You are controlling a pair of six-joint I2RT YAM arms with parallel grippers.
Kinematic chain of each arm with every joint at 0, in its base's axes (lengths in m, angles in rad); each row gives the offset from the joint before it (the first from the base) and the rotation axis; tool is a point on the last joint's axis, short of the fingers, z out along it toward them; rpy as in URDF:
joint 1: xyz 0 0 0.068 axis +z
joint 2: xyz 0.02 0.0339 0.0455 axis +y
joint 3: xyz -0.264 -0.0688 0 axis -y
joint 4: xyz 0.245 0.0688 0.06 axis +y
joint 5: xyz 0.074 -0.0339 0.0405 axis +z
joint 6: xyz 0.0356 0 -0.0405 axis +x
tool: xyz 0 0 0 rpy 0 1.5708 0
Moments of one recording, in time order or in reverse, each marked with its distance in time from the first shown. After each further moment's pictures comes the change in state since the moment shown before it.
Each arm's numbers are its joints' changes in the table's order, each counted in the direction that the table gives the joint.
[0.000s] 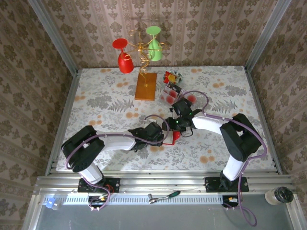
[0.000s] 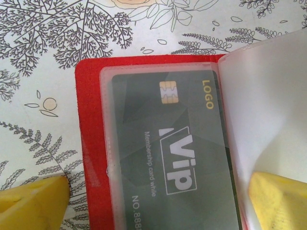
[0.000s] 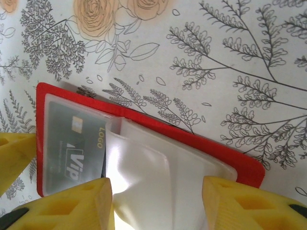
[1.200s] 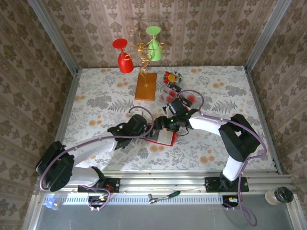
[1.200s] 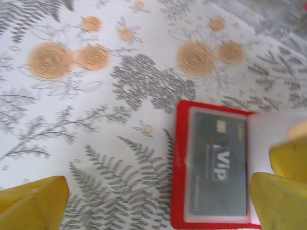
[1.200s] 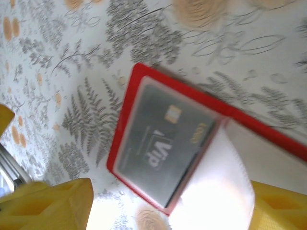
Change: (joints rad) left arm 0.153 -0.356 -0.060 0.151 -0.009 0.034; right arm 0.076 0.008 0.058 -0.054 0.110 0.082
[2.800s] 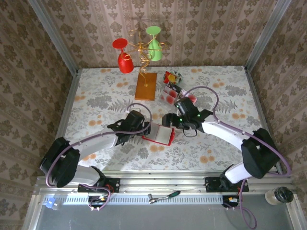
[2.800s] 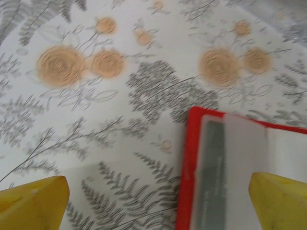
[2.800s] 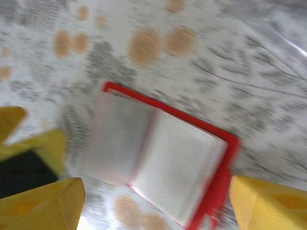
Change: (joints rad) left arm 0.060 0.101 0.039 -0.049 -0.047 0.050; right arm -0.034 -0.276 -0.097 0.171 -0.259 -0.011
